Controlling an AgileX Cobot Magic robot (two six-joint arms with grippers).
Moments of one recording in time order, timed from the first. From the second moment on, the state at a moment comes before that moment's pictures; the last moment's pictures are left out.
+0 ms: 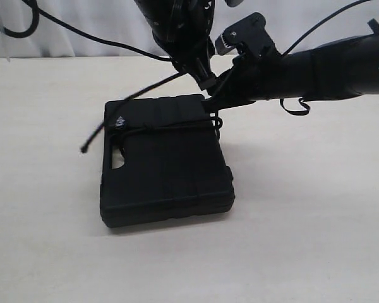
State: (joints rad) left arm -0.71 1.94 -1.82 0.08 1.01 0.47; right arm 0.31 1.84 -1.11 1.54 0.33 -1.75
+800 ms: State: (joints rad) left arm -0.71 1.99 -1.82 0.06 1.04 0.48; right arm 0.31 1.83 -1.04 1.62 -0.31 -1.67
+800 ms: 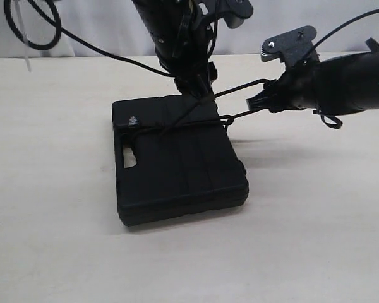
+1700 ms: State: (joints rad) left arm -0.71 2.07 -1.82 0.05 1.04 0.48; right arm 0.22 1.83 -1.04 1.74 -0.71 -1.98
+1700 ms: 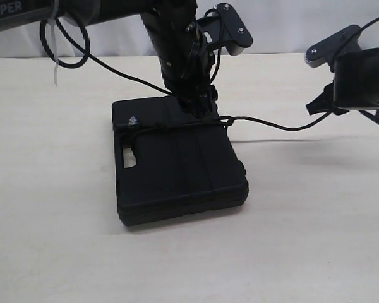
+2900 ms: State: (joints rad) left arm -0.62 1.93 -1.82 -0.07 0.89 0.45; right arm 0.14 1.47 -1.03 1.75 -0.10 -1.96
